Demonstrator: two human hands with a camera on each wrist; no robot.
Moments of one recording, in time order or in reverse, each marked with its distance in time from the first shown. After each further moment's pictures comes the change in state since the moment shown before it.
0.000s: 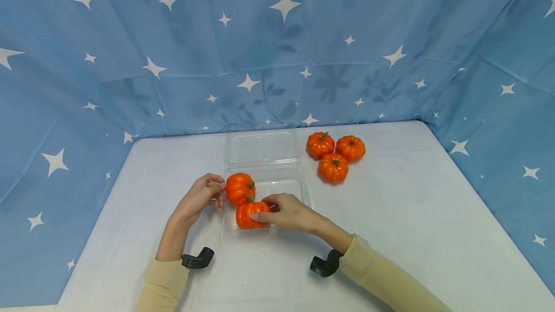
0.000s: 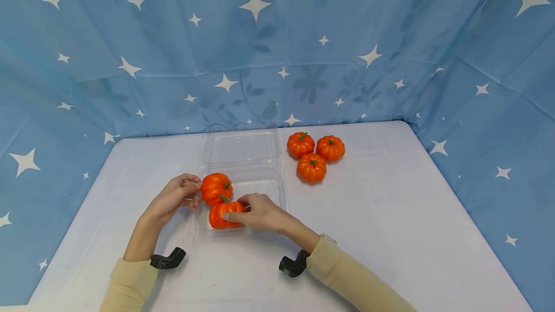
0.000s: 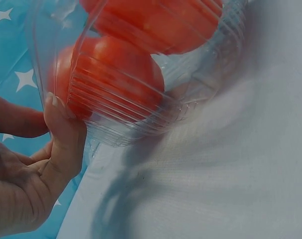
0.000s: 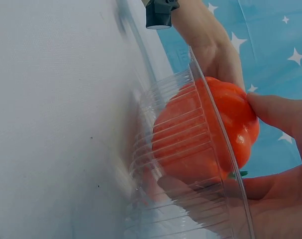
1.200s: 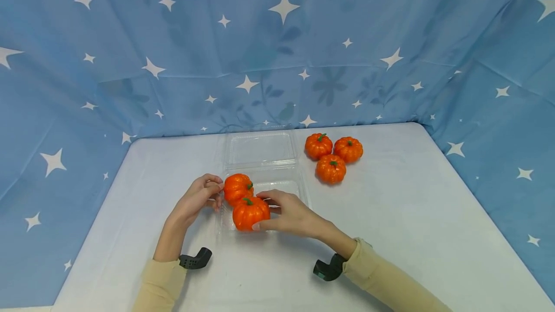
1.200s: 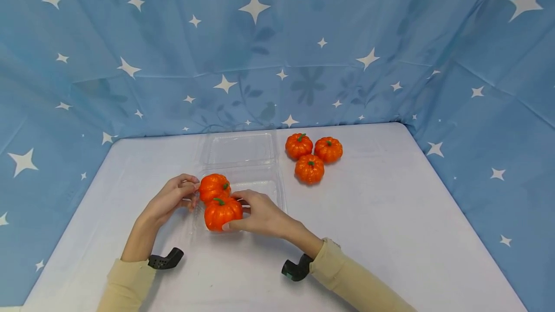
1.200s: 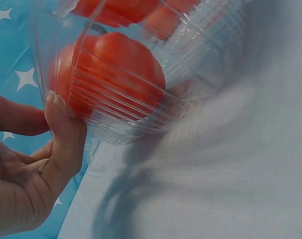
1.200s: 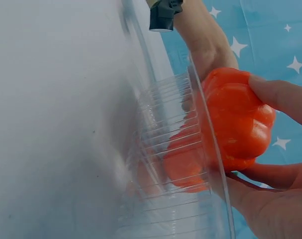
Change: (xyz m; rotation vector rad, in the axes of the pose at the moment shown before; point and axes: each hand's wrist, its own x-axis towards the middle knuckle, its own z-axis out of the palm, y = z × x) left_hand -0.002 0.000 -0.001 0.005 -0.011 0.002; right_hand -0.016 -0.005 -0.005 0.094 0.027 -0.173
